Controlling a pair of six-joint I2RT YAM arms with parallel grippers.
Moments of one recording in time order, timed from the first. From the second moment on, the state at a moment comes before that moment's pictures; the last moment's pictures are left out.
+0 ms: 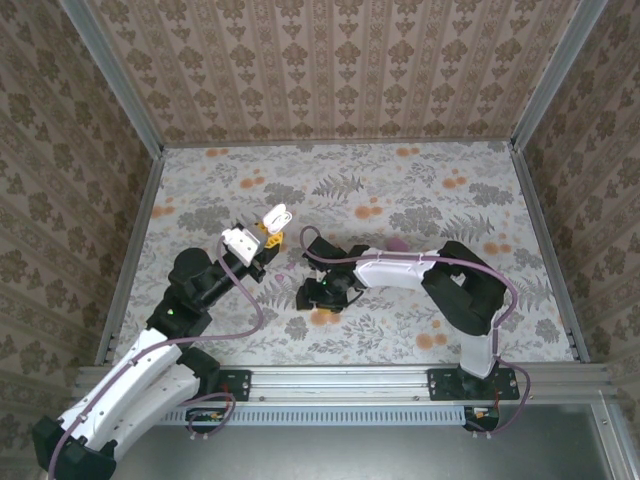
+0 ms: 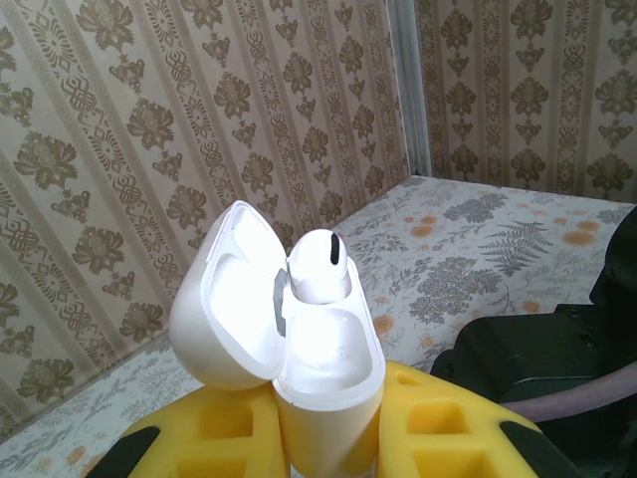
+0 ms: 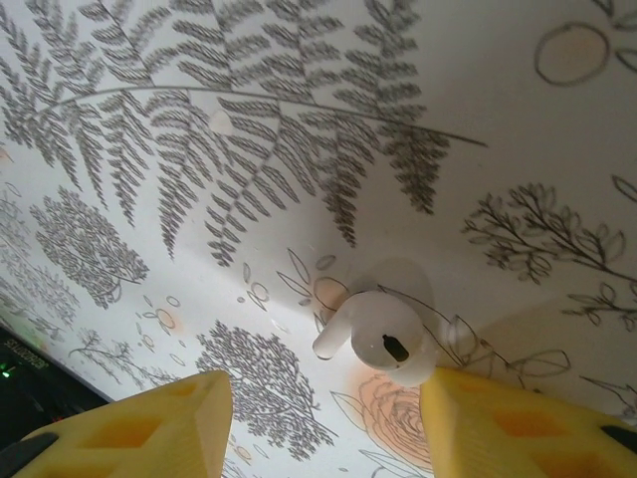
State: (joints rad) left arm -0.61 0.63 0.52 0.09 0.21 0.22; right arm 0.90 1.90 1.17 -0.46 -0.37 0.92
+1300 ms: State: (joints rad) left arm -0.61 0.50 0.50 0.06 0.07 0.25; right arm 0.93 2.09 1.50 -0.76 -0.18 0.75
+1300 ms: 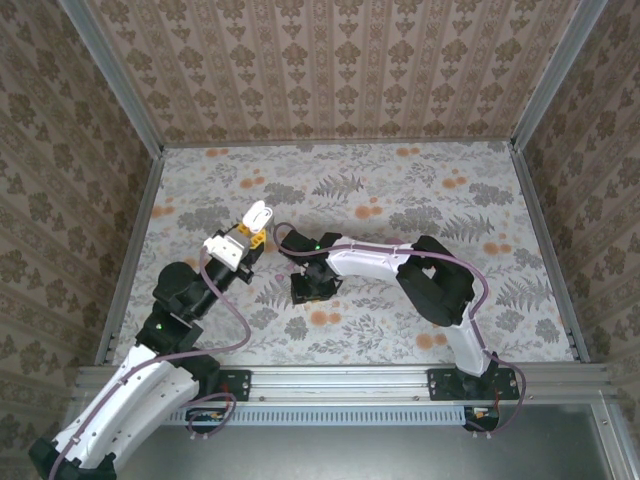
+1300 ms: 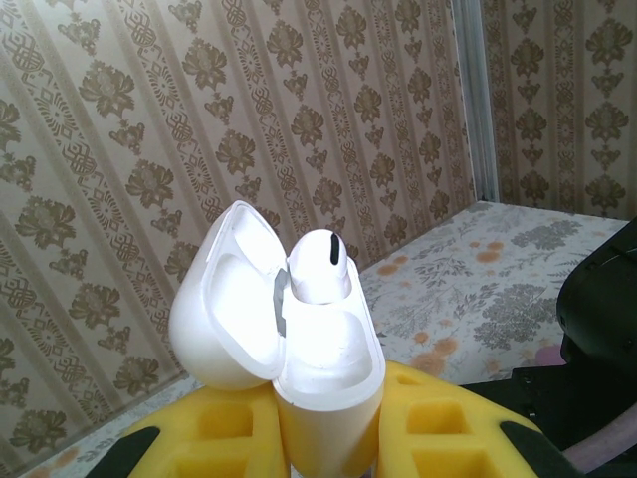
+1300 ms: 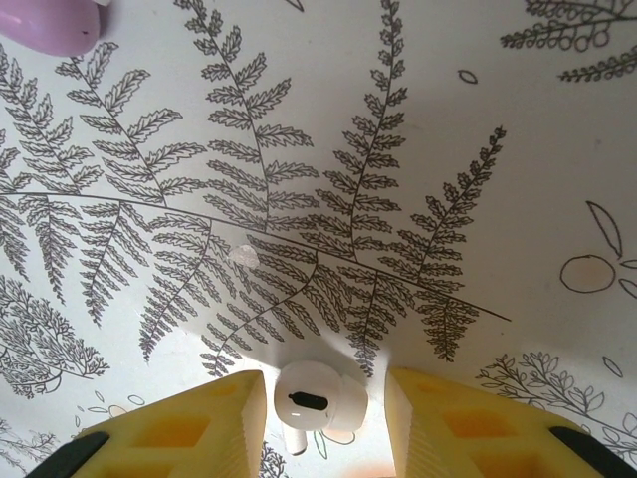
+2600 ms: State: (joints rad) left arm -0.61 0.59 0.50 0.09 0.07 0.25; right arm 0.77 1.96 1.32 -0.85 0.03 0.57
